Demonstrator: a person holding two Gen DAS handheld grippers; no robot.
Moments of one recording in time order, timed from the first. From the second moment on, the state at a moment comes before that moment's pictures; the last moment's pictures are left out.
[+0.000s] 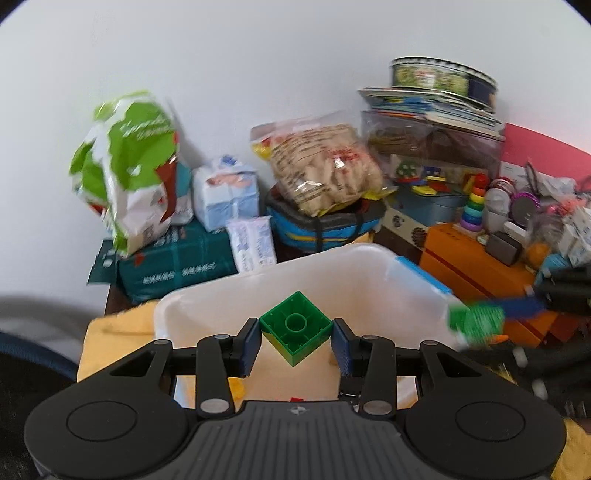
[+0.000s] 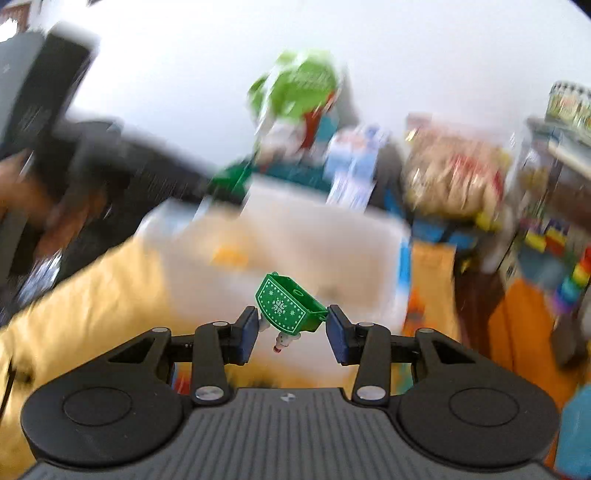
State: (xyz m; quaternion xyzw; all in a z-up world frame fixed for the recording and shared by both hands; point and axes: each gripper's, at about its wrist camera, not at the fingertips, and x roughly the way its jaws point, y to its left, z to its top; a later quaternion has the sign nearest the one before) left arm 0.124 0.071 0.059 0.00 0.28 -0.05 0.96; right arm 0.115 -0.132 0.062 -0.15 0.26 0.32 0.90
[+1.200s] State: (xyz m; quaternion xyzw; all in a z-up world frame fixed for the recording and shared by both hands) left arm 0.000 0.020 -0.026 0.03 0.37 -0.08 0.92; right arm 0.047 -0.157 -0.019 -0.11 0.33 0.26 0.90
